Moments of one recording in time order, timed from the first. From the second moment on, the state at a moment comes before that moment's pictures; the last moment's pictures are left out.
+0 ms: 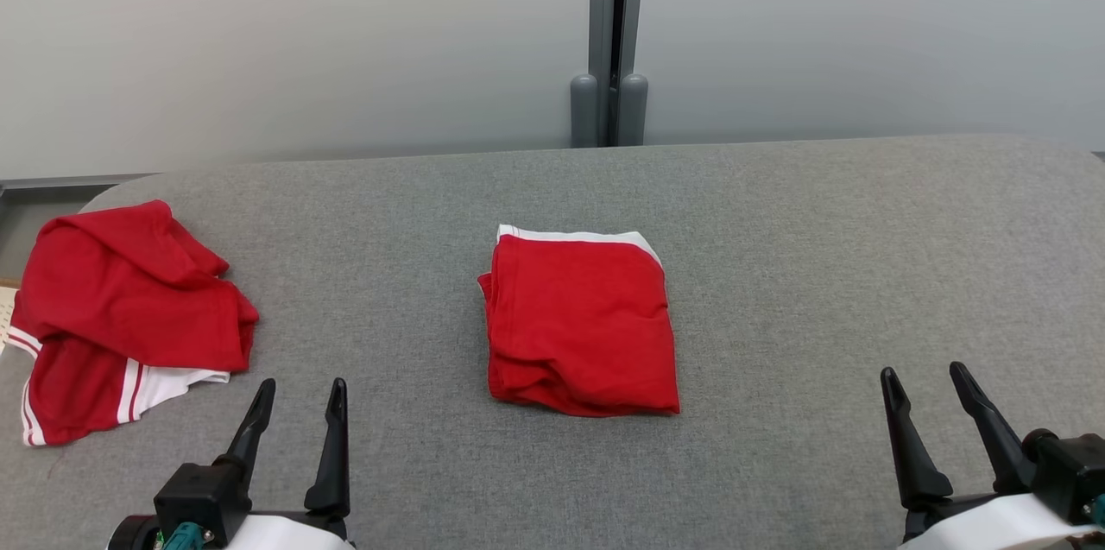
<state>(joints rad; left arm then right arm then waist) 0.07 0.23 -0.25 0.06 -0.39 0.15 -0.20 0.12 -0.12 0.03 -0.05 0.23 0.13 0.00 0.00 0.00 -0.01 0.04</state>
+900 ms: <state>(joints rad) -0.05 0.20 -0.30 0.09 -0.39 0.14 -0.21 0.06 -0.15 0.01 0.04 0.24 0.13 0.02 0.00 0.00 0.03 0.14</state>
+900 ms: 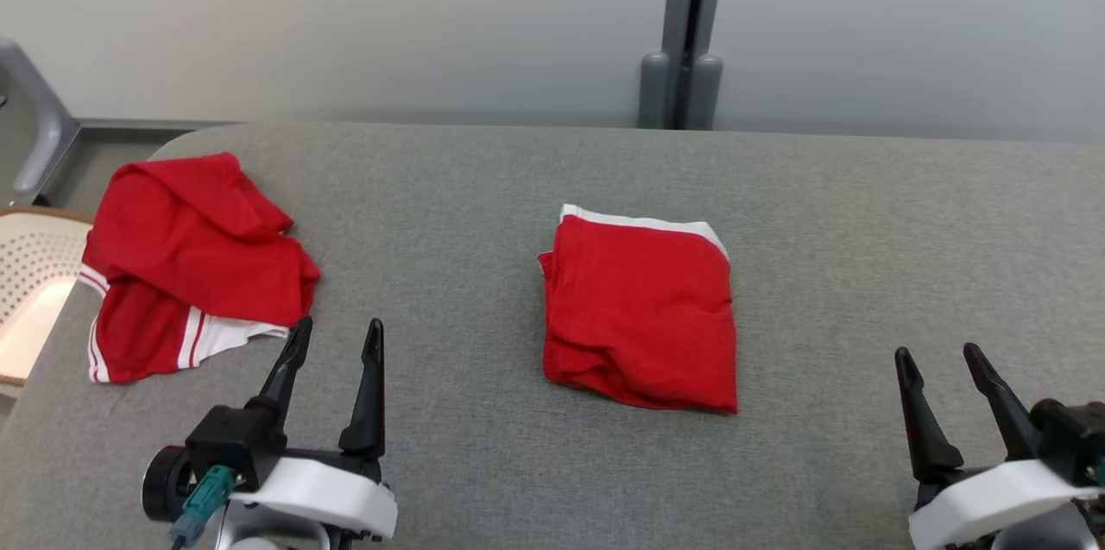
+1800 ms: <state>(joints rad) -0.24 0.10 -0.25 0.12 -0.32 0.07 -0.26 -0.32 -0.18 0.26 0.59 0.38 0.13 -0.05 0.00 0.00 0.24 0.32</state>
